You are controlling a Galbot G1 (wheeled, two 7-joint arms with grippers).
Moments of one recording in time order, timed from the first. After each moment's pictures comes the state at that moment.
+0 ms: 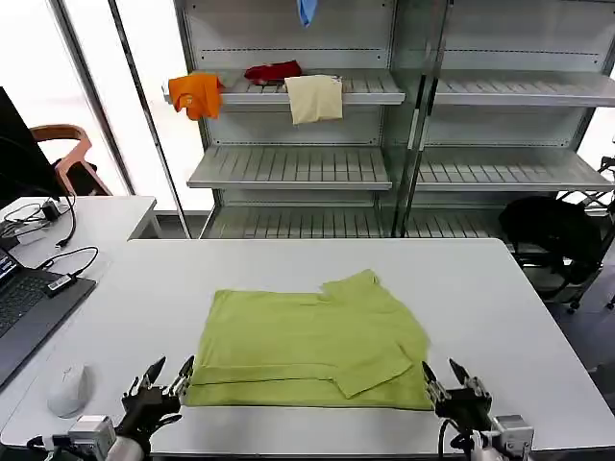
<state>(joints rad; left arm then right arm) 1.63 -1.27 -0.68 -2.37 -0.44 0.58 -0.11 -1.52 1.34 0.58 2.31 0.20 -0.59 0.04</state>
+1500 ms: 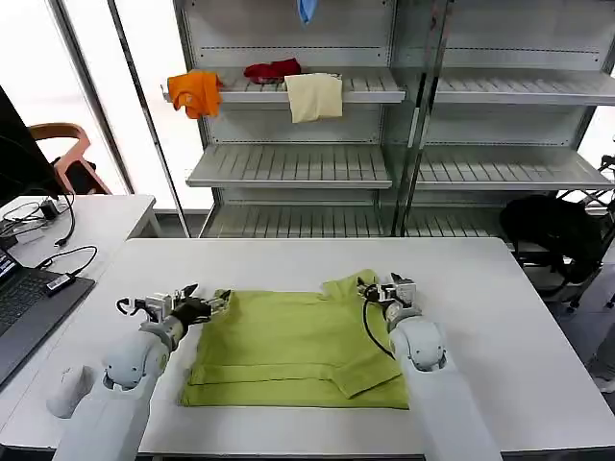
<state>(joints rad) 0.93 -1.16 -0.45 -1.59 -0.29 0.58 0.16 -0.80 1.44 0.33 1.51 0.14 -0.59 0.05</state>
